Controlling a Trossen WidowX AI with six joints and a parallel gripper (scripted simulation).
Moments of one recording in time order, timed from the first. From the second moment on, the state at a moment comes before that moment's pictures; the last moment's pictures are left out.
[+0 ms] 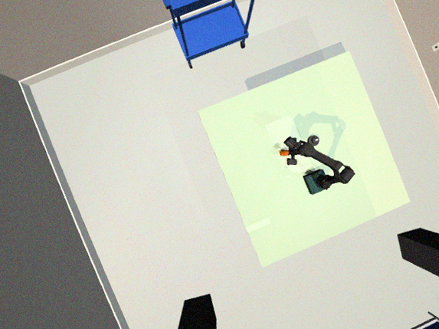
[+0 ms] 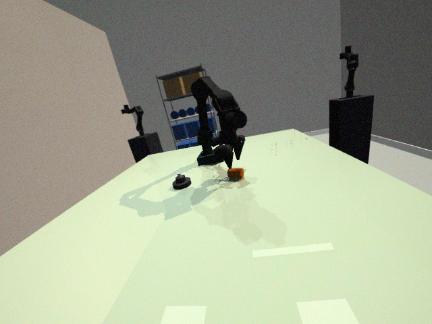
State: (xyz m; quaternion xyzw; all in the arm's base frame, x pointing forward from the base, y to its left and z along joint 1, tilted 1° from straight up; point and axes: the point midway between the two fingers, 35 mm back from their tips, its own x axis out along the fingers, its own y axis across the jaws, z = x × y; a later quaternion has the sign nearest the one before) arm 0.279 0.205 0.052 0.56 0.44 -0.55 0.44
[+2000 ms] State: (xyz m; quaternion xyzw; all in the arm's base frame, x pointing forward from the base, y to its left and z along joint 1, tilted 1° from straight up) arm 0.281 0.216 0.069 -0.43 0.56 0.43 0.56
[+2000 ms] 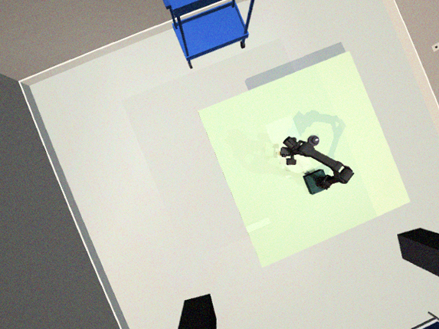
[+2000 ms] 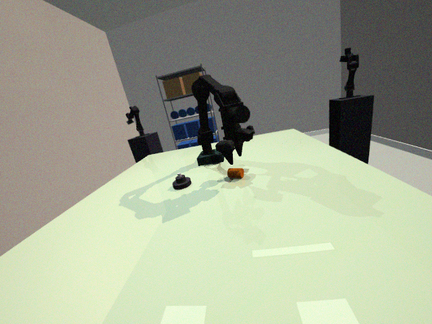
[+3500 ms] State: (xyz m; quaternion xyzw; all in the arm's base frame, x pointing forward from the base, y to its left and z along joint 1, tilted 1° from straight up) arm 0.283 0.219 0.002 -0.44 0.55 0.44 0.56
